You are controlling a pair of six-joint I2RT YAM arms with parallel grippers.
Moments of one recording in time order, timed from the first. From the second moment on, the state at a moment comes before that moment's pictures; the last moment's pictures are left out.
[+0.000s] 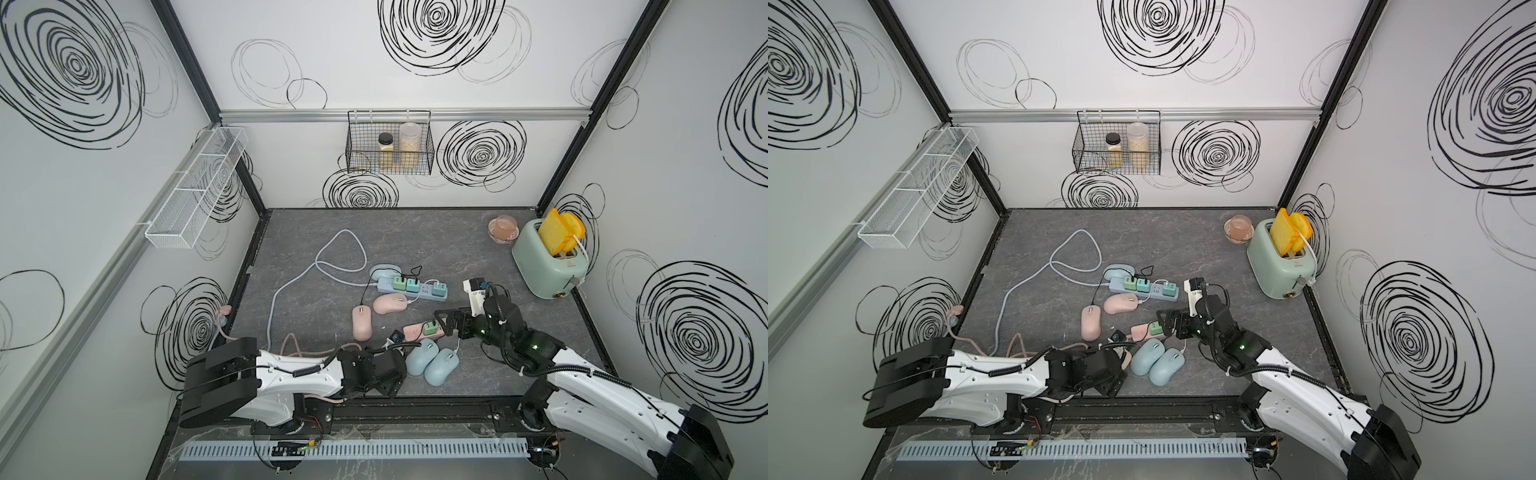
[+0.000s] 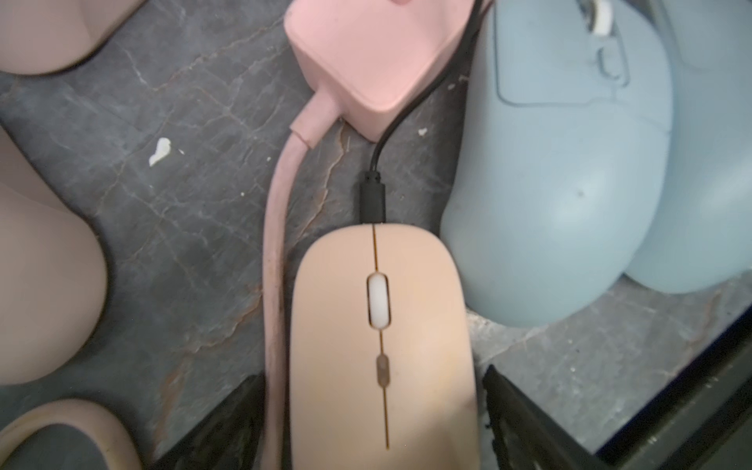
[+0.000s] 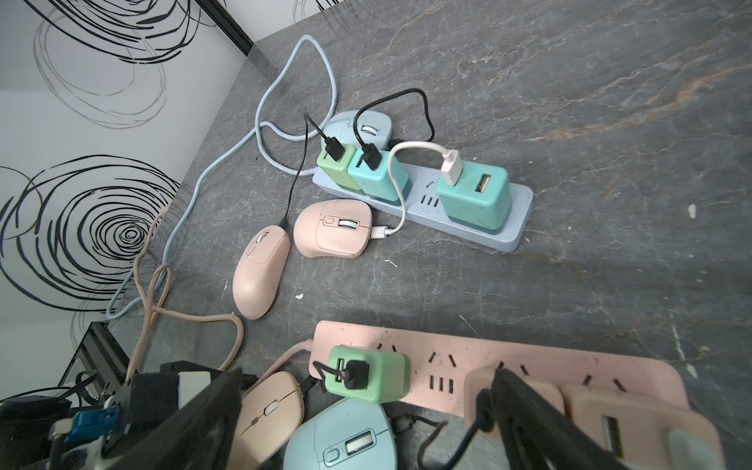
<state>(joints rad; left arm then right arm) -1.25 1.32 0.49 -0.26 -0.27 -0.60 0.74 0.85 0.45 -0.16 -0.03 0.64</state>
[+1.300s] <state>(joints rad) -1.23 1.14 0.53 -0.32 -0.34 -0.58 0.75 0.87 0.44 -0.09 -0.12 0.69</state>
